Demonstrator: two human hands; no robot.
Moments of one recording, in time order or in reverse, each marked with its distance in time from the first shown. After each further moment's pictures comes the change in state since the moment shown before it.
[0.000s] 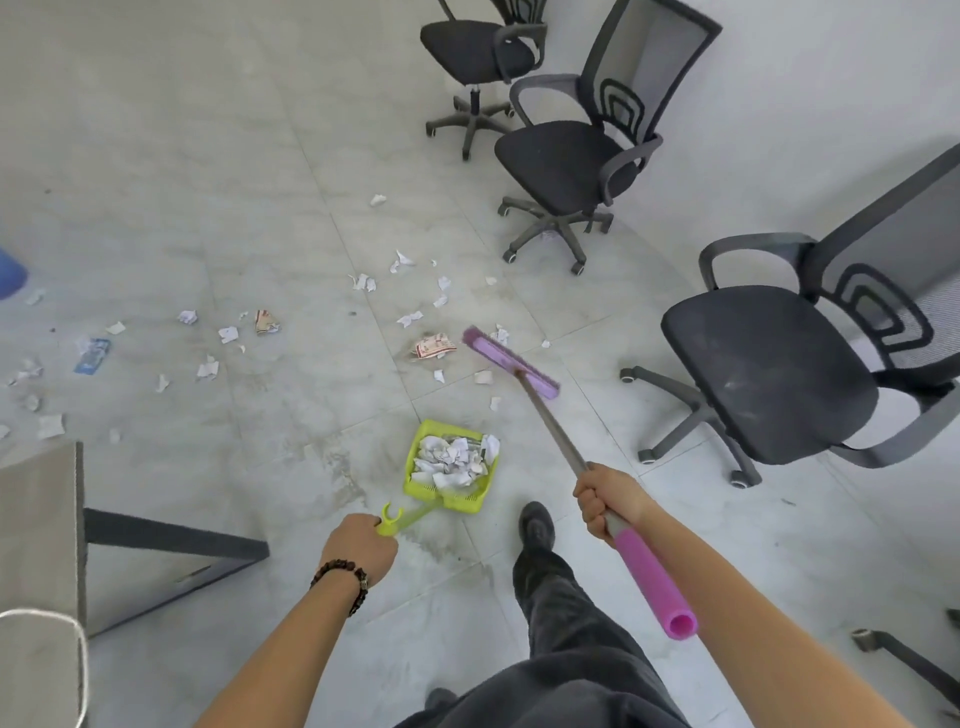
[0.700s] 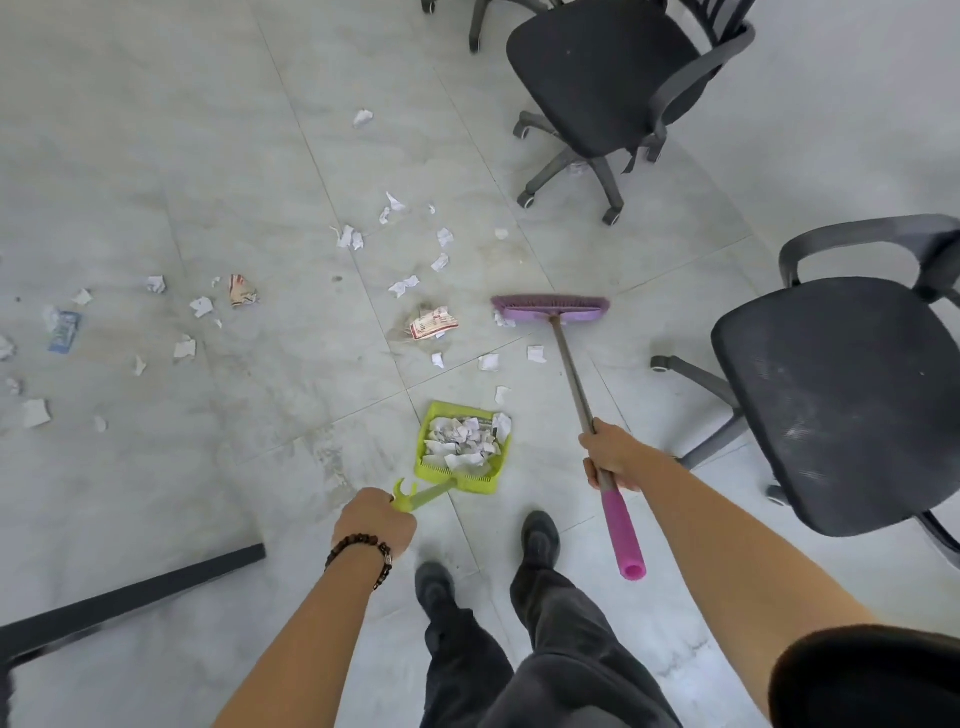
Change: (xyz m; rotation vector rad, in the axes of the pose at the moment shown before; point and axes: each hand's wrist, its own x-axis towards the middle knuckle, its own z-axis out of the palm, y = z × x) left_hand 0.190 0.198 -0.040 0.086 -0.104 -0.234; right_hand 0.261 -0.220 -0.023 -0.435 0.041 0.118
